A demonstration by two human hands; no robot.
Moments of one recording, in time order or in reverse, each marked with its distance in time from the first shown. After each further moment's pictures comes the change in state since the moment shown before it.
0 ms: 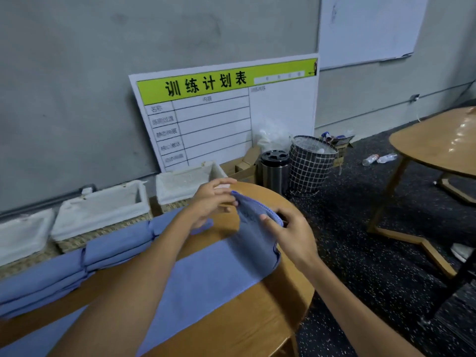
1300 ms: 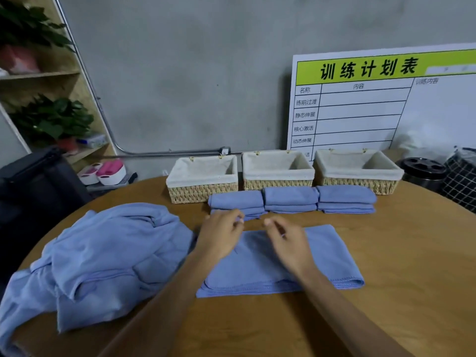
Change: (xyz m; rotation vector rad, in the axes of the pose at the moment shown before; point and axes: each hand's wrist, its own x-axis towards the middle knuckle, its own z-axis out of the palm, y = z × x) left_hand -0.297 -0.083 -0.259 1.160 0.575 -0.018; right_hand -0.115 -0.099 0.319 -0.070 -0.378 -0.212
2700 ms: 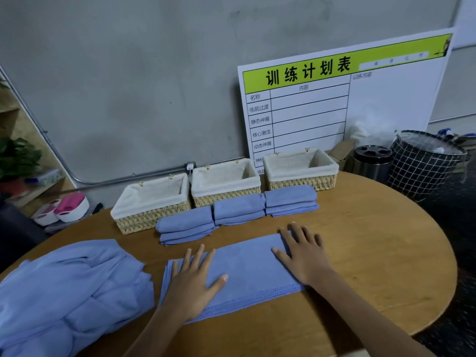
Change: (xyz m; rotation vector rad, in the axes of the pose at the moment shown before) left_hand -0.036 0.036 0.056 0.235 -0.472 -0.074; right_hand -0.007 0.122 -0.117 -0.852 -0.284 0.215
